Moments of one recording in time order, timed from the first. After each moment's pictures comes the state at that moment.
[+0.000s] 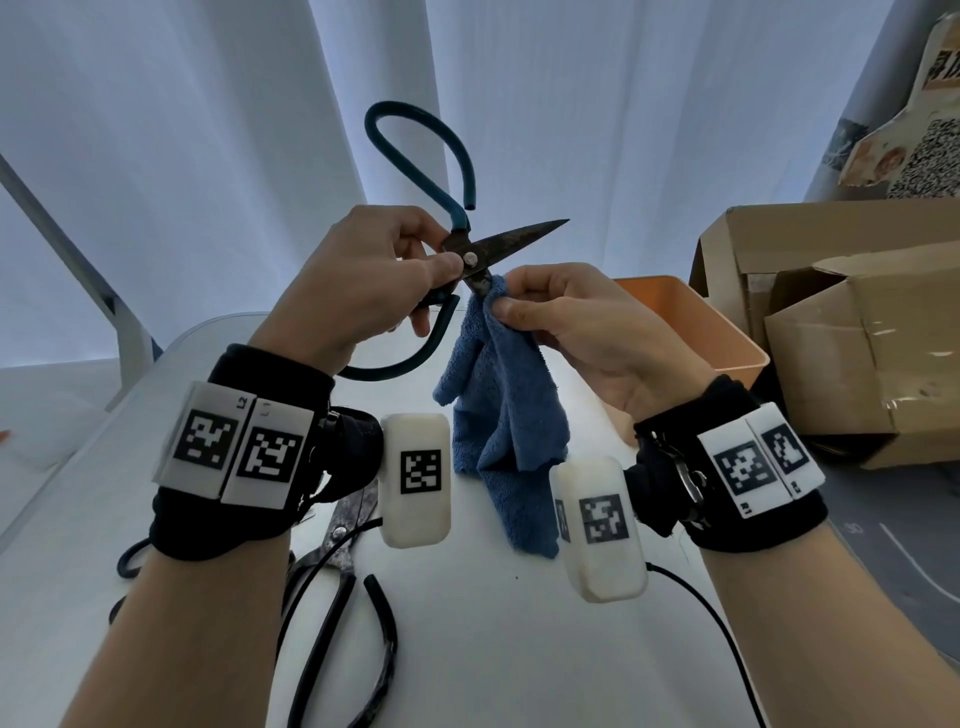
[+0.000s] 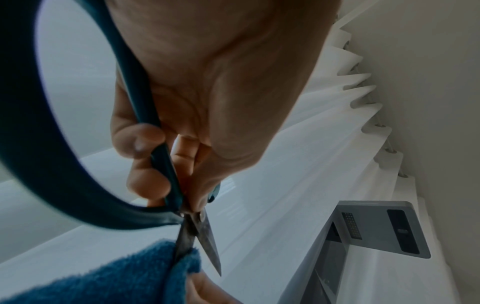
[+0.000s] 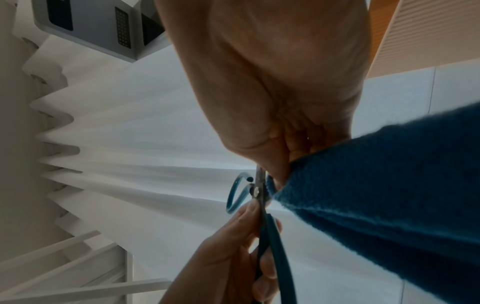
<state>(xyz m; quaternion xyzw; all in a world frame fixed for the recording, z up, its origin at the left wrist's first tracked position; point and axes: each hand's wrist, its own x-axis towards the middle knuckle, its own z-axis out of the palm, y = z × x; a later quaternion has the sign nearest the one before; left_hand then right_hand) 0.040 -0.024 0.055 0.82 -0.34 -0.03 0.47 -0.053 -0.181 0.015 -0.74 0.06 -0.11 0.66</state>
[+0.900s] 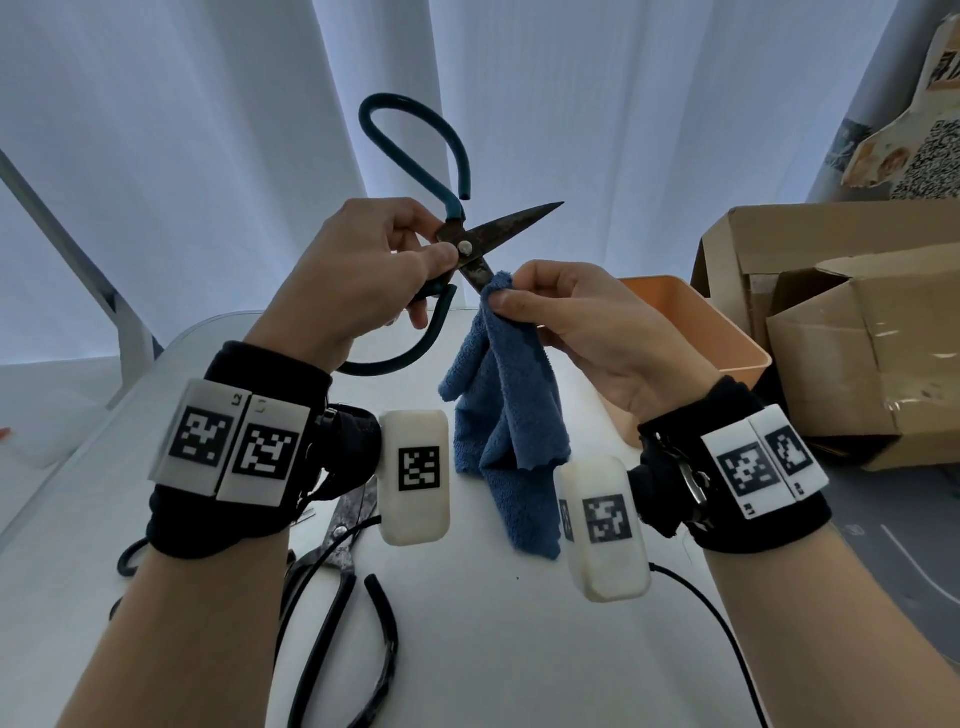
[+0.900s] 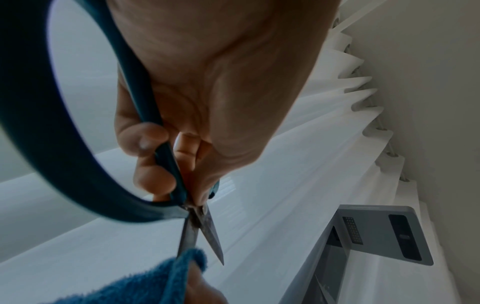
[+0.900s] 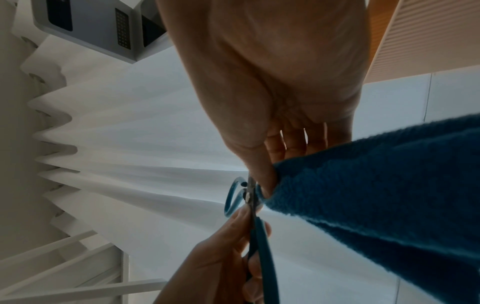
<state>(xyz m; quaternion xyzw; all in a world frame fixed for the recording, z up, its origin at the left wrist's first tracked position) 0.043 -0.021 0.056 0.81 -0.33 -0.03 0.48 -0.053 -0.183 0.014 -0.74 0.08 -0.12 0.66</state>
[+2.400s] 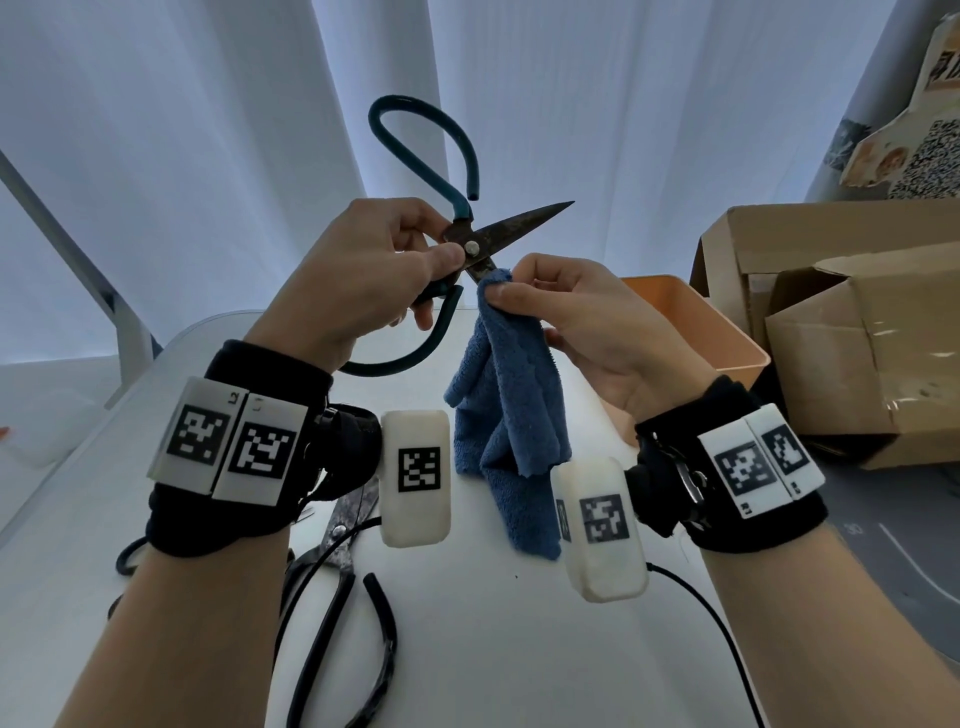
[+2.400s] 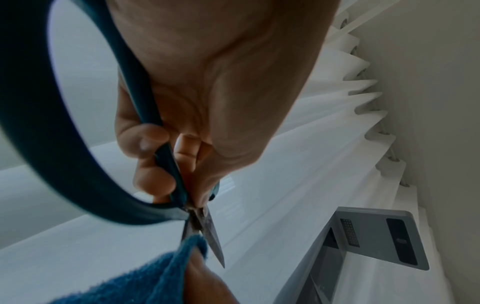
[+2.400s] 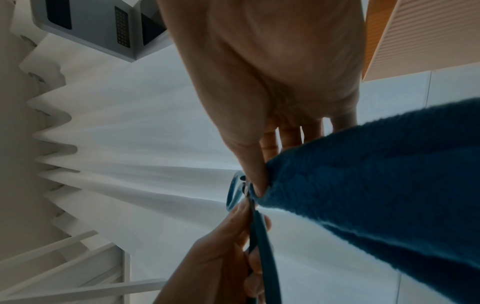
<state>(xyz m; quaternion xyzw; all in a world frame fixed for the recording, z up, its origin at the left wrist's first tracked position) 0.039 -0.023 0.057 0.80 -0.34 -0.05 0.49 -0.057 -0.180 0.018 -0.74 0.07 -0.12 0.66</state>
